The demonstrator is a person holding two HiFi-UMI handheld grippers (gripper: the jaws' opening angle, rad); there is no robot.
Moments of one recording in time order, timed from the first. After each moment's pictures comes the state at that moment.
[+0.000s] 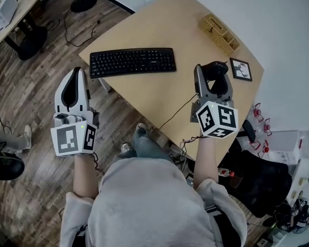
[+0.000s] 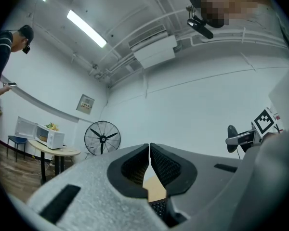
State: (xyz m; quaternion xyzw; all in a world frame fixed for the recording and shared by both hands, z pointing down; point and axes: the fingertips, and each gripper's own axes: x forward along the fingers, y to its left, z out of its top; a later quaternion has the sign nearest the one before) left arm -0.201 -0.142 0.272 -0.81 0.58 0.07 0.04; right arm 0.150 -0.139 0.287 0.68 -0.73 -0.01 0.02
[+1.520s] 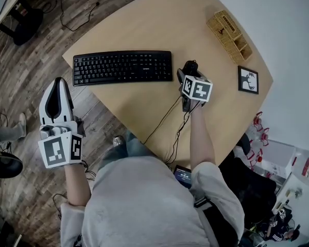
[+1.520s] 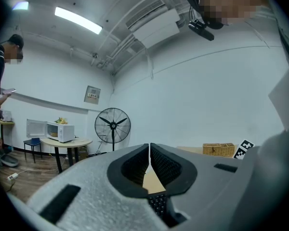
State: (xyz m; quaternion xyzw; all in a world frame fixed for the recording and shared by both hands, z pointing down) left arm -0.176 -0.236 0.329 -0.77 0.64 -0.03 -0.01; right arm 0.248 -0.308 0.581 0.62 -0.68 0.29 0.27
